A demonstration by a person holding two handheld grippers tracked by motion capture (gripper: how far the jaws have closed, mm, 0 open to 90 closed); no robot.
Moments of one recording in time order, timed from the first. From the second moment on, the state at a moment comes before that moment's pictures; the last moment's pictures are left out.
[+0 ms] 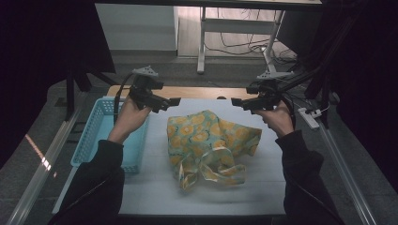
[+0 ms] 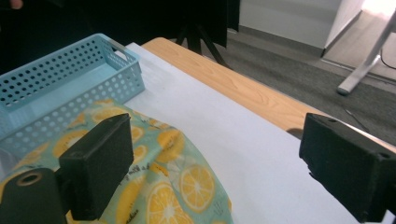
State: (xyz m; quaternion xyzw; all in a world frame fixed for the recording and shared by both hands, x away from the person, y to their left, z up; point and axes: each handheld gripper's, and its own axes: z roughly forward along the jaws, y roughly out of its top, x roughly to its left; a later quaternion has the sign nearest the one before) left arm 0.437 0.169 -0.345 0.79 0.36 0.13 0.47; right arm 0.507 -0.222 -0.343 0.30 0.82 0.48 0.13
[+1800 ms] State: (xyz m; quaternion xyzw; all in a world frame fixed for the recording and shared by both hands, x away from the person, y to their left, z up) left arm 0.270 0.230 -0.459 0.79 0.42 0.12 0.42; right arm 0.365 -0.282 -0.435 0.31 0.82 0.45 0.17
